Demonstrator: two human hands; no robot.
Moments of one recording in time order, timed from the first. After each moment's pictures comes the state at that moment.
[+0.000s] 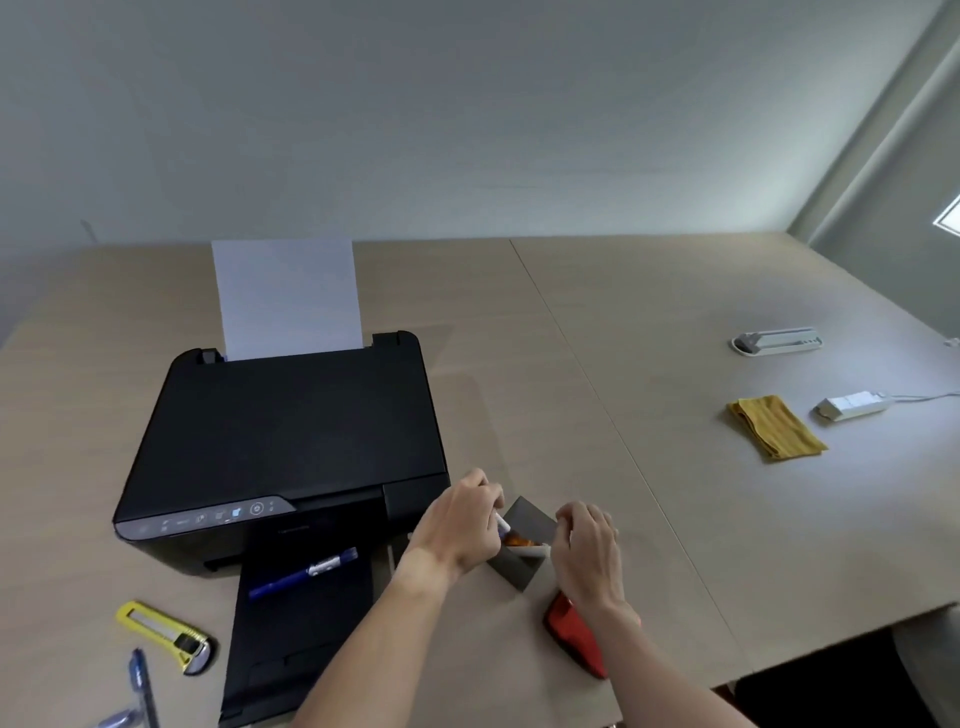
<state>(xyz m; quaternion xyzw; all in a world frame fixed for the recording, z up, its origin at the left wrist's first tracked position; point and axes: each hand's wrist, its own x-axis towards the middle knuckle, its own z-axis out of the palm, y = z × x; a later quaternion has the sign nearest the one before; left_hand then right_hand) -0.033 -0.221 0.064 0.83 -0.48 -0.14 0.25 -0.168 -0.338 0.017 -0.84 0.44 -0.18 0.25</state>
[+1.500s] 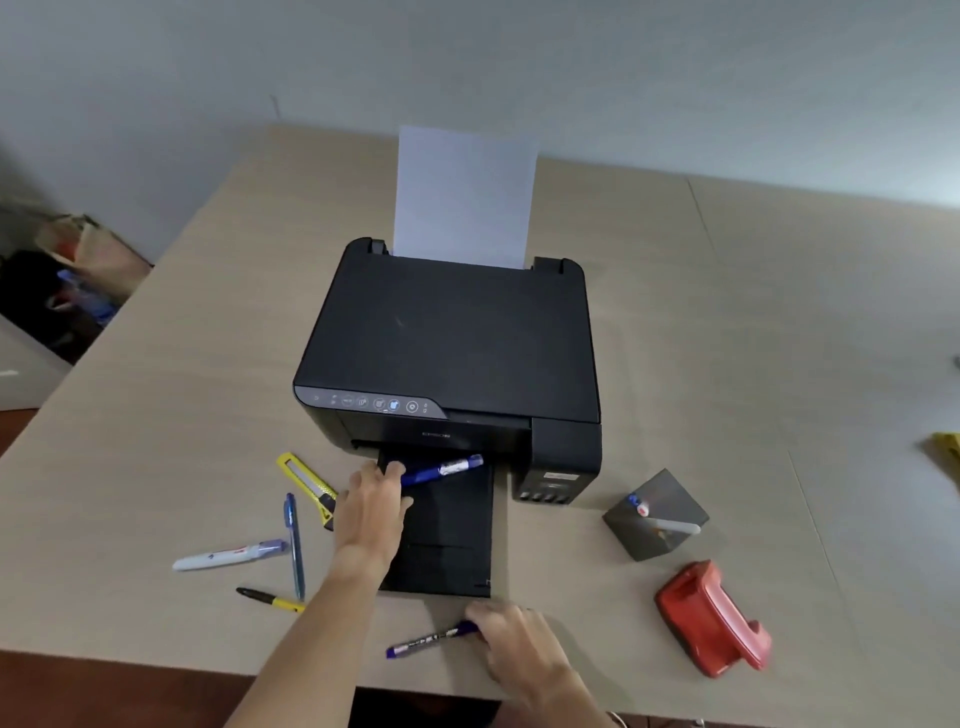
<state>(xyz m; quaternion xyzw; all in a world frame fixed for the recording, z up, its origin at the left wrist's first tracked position) 0.033 -0.012 -0.034 0.98 -0.18 -0.08 0.08 -0.139 -0.149 -0.072 -0.95 0.03 0.24 0.20</state>
